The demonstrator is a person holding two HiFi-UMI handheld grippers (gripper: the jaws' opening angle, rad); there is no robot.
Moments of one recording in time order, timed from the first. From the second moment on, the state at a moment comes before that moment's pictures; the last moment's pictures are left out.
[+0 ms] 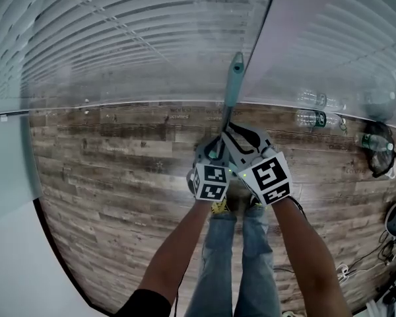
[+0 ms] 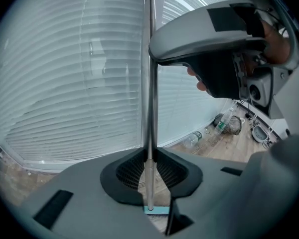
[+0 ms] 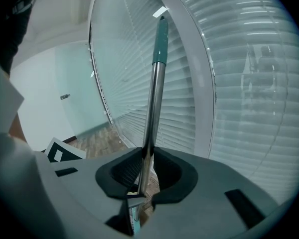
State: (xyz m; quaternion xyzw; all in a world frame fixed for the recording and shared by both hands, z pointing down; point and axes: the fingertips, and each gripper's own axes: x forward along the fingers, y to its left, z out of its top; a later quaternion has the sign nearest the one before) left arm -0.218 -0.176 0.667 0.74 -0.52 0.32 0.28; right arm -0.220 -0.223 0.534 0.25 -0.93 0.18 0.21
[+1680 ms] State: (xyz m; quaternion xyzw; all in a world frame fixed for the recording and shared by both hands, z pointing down) left arm -0.240 -0.146 0.615 0.78 -0.47 0.35 0.22; right arm -0.097 -0.162 0.443 0.18 -0.95 0.15 0.21
